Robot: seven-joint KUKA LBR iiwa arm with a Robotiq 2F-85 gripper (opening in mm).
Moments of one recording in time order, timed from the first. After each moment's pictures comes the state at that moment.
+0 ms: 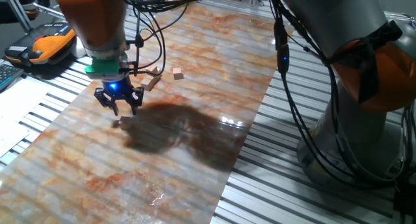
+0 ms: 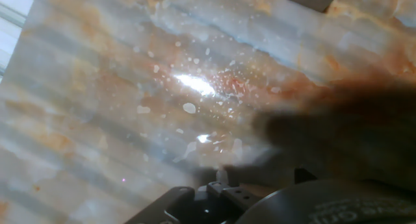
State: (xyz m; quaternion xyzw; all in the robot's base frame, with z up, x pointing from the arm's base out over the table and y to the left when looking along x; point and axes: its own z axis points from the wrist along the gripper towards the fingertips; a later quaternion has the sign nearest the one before) arm 0.618 0.142 0.049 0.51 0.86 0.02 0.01
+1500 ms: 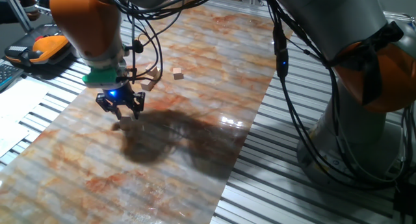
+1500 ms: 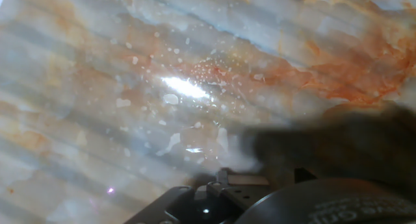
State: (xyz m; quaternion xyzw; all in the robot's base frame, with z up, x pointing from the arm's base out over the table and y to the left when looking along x) arm 0.604 0.149 0.042 0.53 0.85 -0.01 0.02
